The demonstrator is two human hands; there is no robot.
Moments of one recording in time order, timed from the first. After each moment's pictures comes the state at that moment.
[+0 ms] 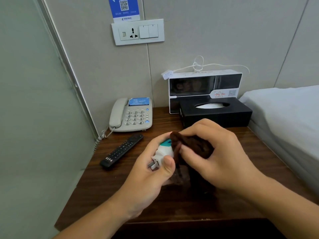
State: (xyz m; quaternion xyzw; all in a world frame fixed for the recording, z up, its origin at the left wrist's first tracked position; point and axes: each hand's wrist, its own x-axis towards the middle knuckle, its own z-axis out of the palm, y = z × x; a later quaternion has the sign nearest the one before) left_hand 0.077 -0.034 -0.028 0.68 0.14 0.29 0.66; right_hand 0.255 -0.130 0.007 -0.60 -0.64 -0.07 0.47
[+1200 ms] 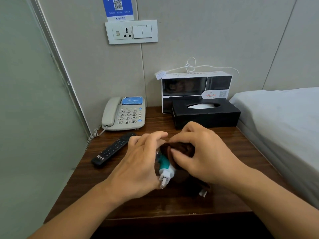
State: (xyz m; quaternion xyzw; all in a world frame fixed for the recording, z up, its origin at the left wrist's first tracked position) left_hand 0.082 -0.020 -0.017 0.95 0.18 0.21 0.11; right_hand 0.262 -0.131 0.011 -0.66 -0.68 -0.02 0.32
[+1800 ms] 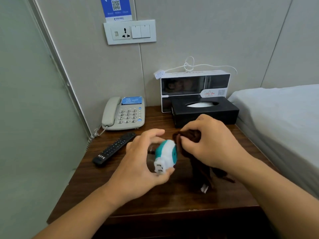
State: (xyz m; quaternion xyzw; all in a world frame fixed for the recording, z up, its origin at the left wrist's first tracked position) left_hand 0.077 -0.024 -0.018 0.88 0.22 0.28 0.30; right_hand 0.278 -0.126 0.021 -0.75 -0.59 -0.02 0.31
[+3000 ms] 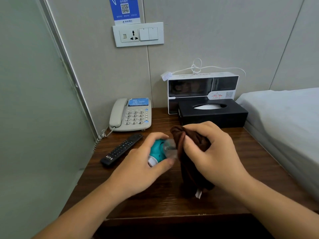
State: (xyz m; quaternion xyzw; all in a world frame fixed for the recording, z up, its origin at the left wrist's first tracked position) left_hand 0.069 -0.010 -0.006 0.88 0.25 0.22 0.33; right_hand 0.245 -0.129 -0.003 -0.64 -0.56 -0.01 0.52
